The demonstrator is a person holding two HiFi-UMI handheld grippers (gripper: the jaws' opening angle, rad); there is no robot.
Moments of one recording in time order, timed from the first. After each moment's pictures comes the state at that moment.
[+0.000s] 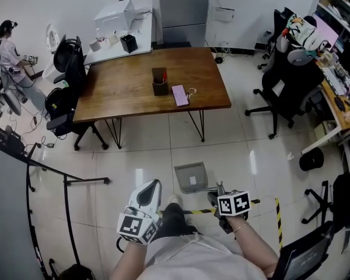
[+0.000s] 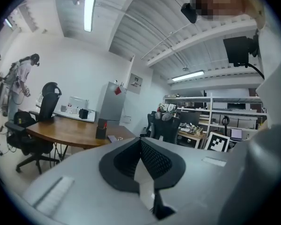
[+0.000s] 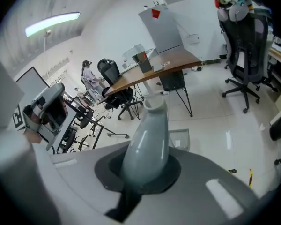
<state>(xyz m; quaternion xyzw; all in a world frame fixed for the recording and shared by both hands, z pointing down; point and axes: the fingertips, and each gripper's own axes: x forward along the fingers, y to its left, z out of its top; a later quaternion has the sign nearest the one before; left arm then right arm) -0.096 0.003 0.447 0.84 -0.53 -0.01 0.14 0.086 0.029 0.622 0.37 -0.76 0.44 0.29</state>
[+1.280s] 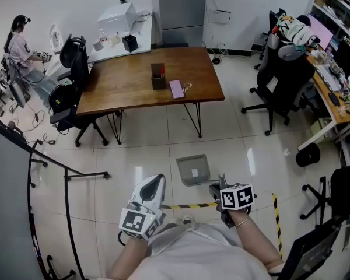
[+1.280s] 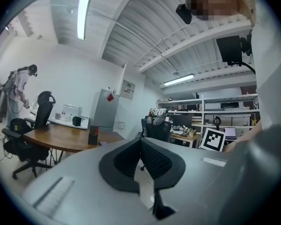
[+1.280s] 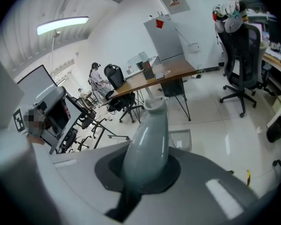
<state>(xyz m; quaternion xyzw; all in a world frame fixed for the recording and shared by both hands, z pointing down) -0.059 0.076 0.407 0.86 -0.51 -0.02 0.09 0.110 0.084 0.582 0.38 -0.78 0.42 0.27</state>
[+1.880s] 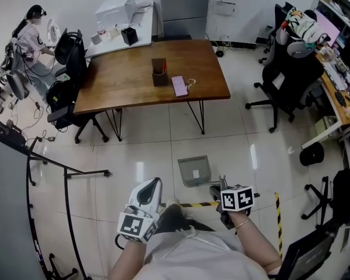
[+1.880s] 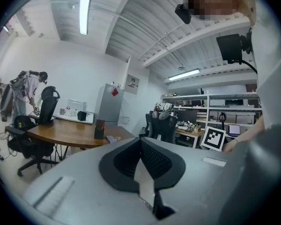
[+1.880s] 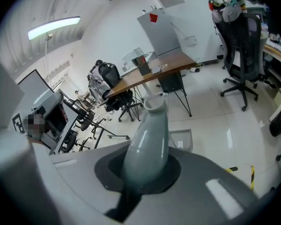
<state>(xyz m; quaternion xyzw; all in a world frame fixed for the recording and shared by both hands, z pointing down) -0.083 0.041 0.439 0.84 -0.53 0.01 0.12 0.100 0.051 0.615 0.37 -0.77 0.44 0.28</state>
